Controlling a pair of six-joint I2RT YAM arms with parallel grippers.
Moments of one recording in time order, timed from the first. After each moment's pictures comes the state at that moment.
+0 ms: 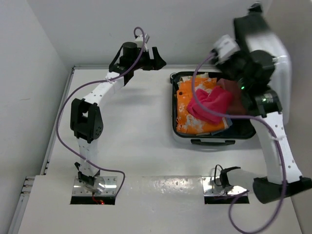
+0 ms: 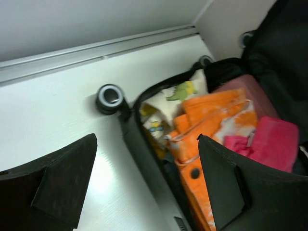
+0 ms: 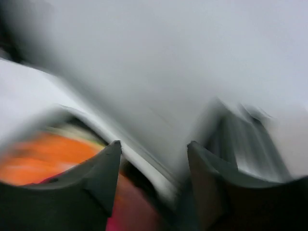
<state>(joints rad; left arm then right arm) -0.37 2.01 1.87 -0.08 0.35 -0.40 0.07 1.21 1.53 -0.32 0.02 -0.82</state>
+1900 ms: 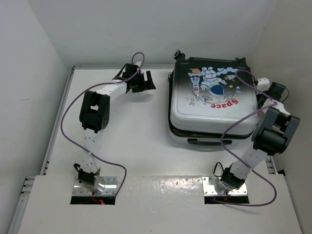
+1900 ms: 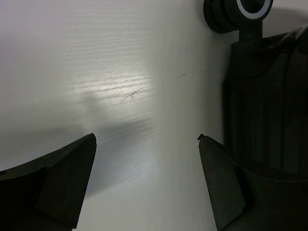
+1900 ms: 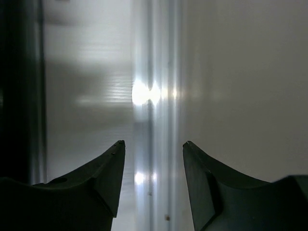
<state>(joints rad) -0.29 2.25 1.76 -0.19 0.27 -0.44 -0.56 1.80 1.13 -0.10 -0.15 -0.61</state>
